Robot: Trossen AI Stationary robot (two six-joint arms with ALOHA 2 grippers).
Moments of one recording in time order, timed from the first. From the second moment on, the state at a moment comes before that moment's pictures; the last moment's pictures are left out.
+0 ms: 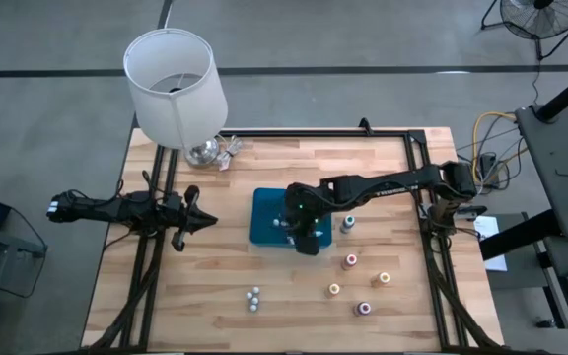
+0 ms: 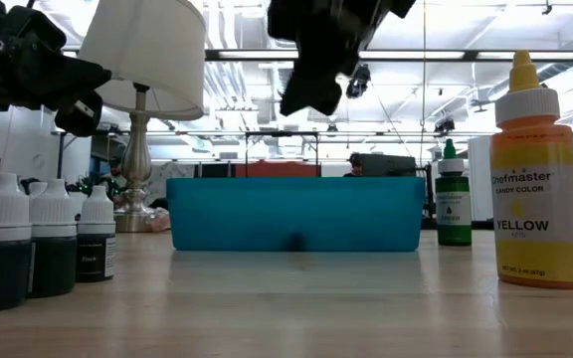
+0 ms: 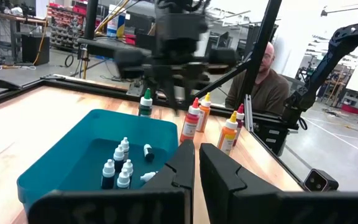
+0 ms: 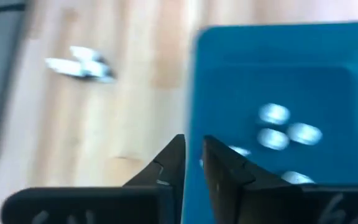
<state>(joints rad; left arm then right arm) -0.13 0.05 0.01 0.02 -0.02 -0.22 0.04 1.82 1.45 -0.57 -0.24 0.13</state>
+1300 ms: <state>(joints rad) -0.13 0.05 0.01 0.02 -0.02 -0.22 0.22 2.24 2.03 -0.80 -0.39 0.07</state>
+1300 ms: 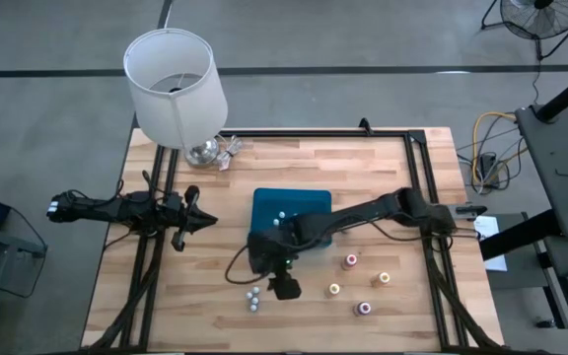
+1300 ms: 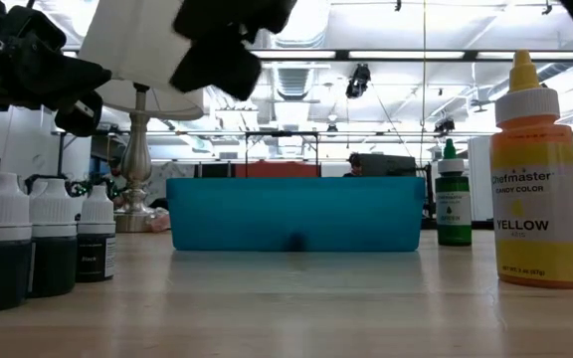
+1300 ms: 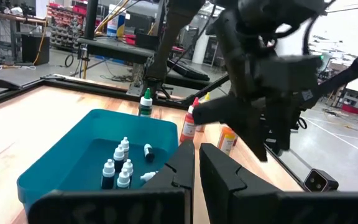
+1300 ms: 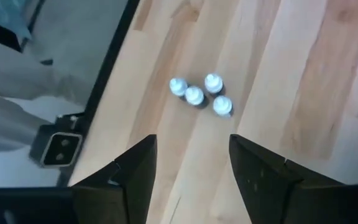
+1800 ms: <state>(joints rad) -0.13 0.05 0.01 0.02 -0.02 -0.22 0.27 2.39 2.30 -0.98 -0.25 -0.18</state>
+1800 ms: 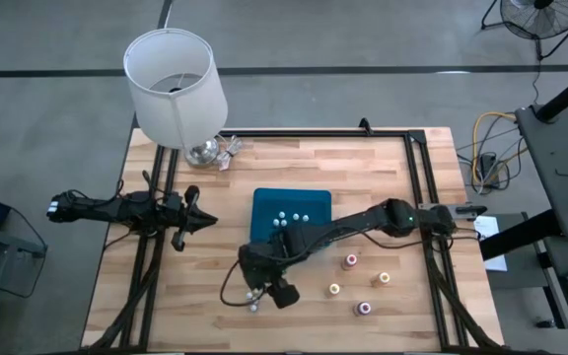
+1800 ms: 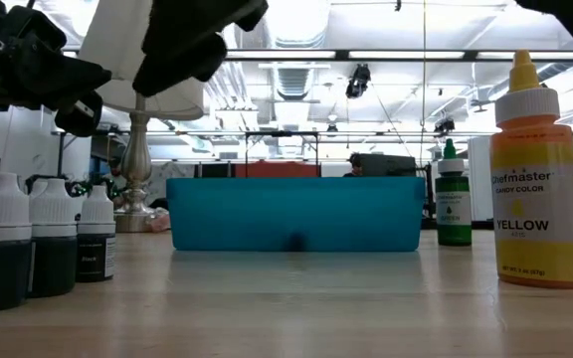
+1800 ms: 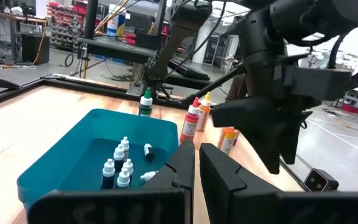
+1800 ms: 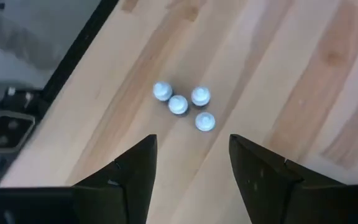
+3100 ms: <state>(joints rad) -0.13 0.05 0.01 0.02 -0.02 -0.22 0.28 2.39 2.31 -0.91 -0.23 -0.55</state>
